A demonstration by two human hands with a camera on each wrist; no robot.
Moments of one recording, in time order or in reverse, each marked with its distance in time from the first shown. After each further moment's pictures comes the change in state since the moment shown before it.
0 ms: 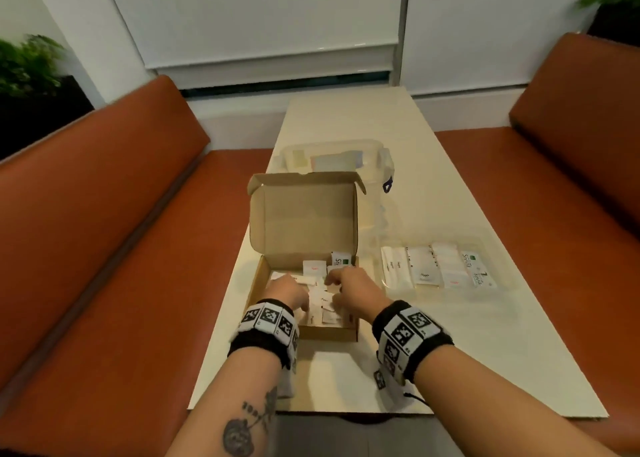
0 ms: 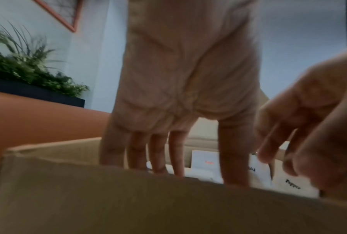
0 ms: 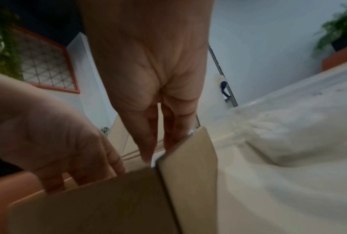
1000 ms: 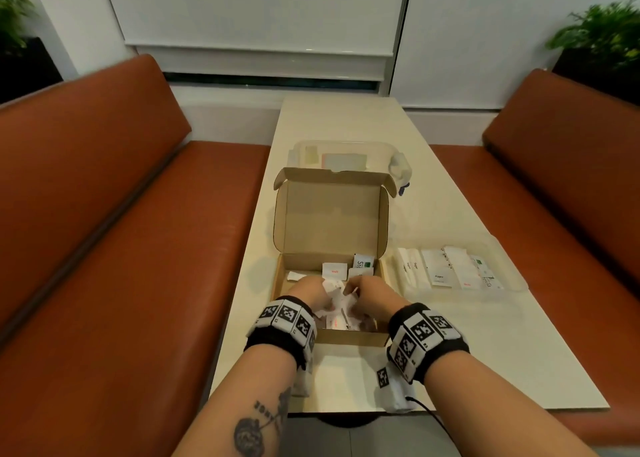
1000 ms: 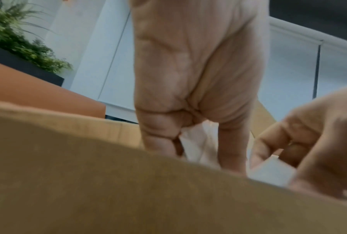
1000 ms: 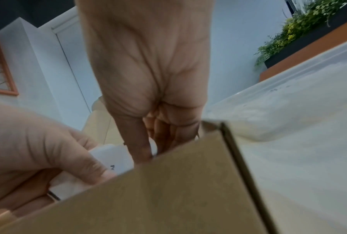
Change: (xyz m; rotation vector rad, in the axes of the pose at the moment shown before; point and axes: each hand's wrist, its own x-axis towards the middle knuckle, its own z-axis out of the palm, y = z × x) left_hand -0.001 -0.024 -0.004 -0.240 -0.212 0.312; right_hand 0.001 -0.022 0.020 0.113 -0.086 0.290
